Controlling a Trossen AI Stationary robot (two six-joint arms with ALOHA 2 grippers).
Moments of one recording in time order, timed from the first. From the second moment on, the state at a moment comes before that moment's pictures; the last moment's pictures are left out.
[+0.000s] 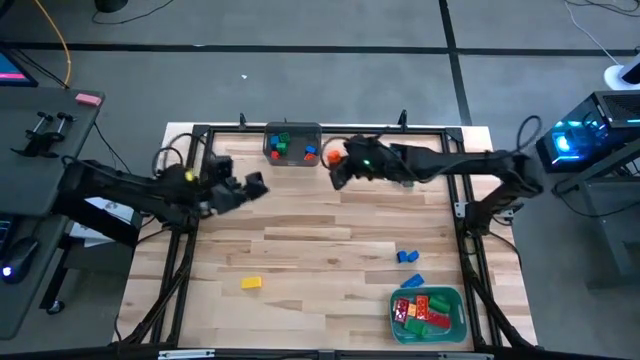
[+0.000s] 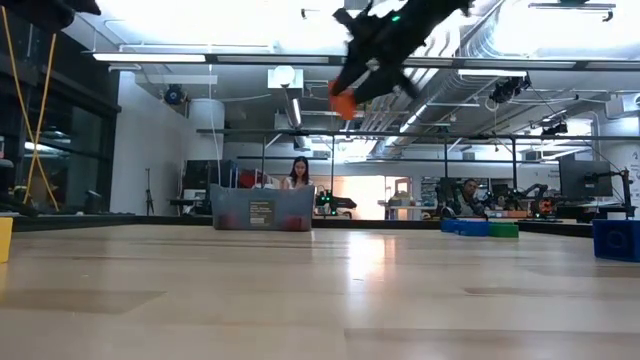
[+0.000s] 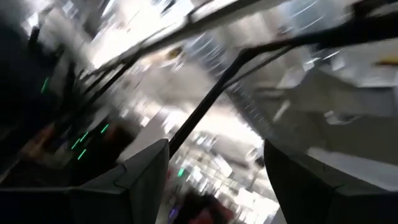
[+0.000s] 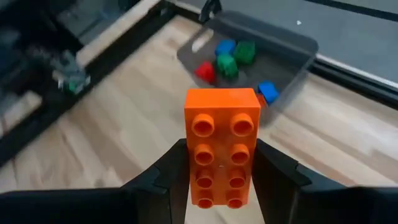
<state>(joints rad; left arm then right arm) -0.07 0.95 0.47 1.09 0.15 -0.88 -0.16 1.55 1.25 -0.35 0.28 0.59</state>
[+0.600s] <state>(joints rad) -0.20 1.17 0.47 0.25 -0.12 -0.89 -0.41 2.01 1.73 -0.35 -0.03 0.32</state>
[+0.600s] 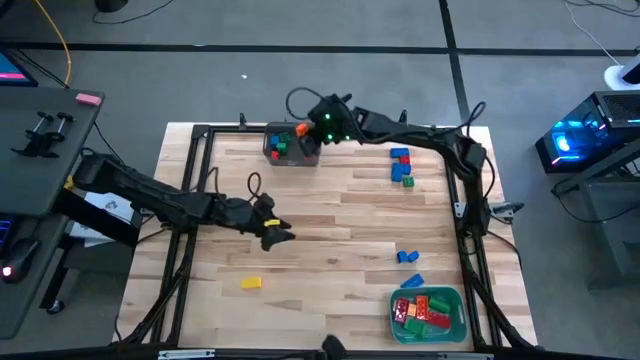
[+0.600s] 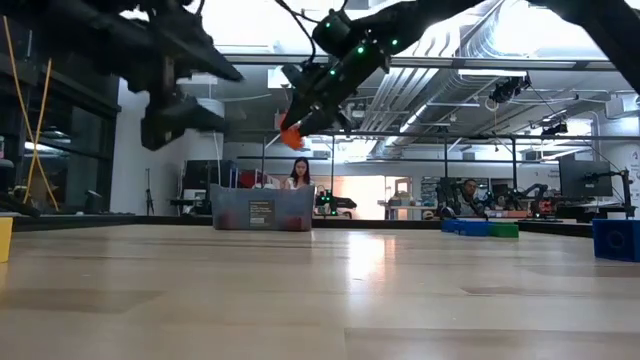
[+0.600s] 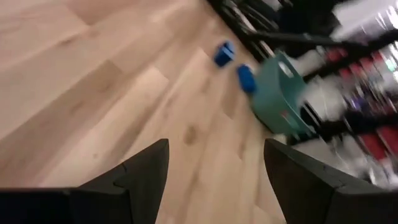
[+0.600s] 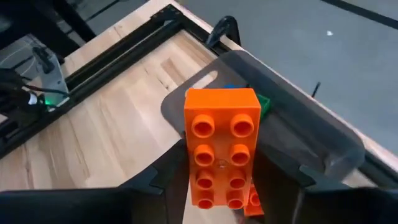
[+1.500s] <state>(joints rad) -0.13 1.19 0.50 0.06 0.09 -0.83 -0.42 1.87 1.82 -0.69 -0.49 0.04</state>
